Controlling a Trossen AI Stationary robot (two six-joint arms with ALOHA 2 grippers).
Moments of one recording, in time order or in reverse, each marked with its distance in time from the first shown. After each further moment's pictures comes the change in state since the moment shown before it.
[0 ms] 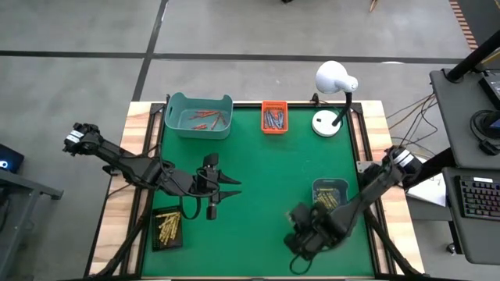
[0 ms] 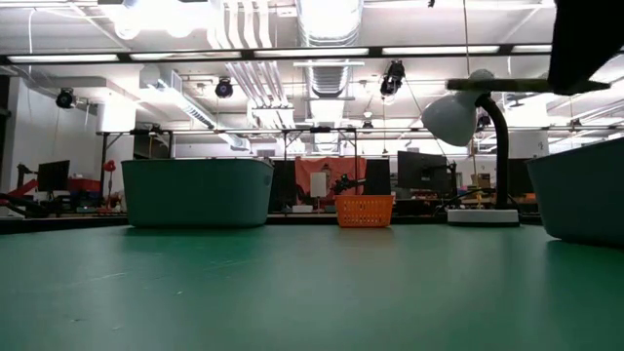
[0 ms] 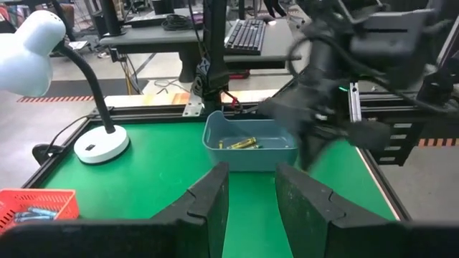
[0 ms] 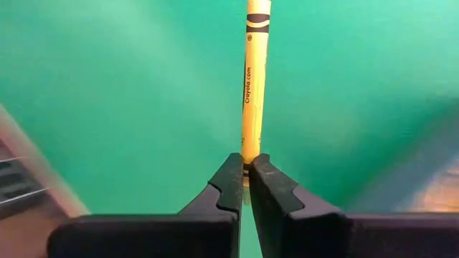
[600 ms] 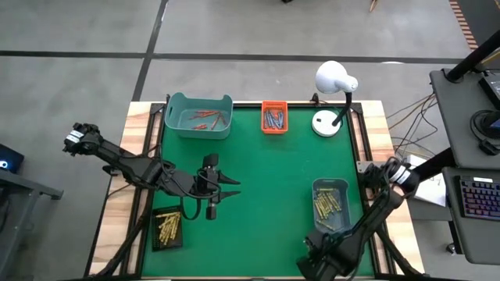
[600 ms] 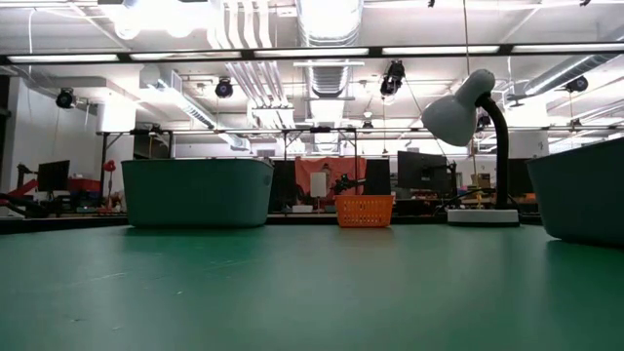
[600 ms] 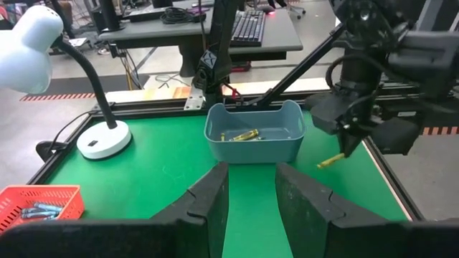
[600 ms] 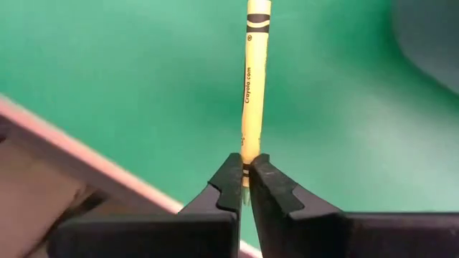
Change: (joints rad) left arm -0.001 0.000 0.000 -0.029 0.000 0.012; right arm 0.183 0.141 -0.007 0.031 -0.245 0.460
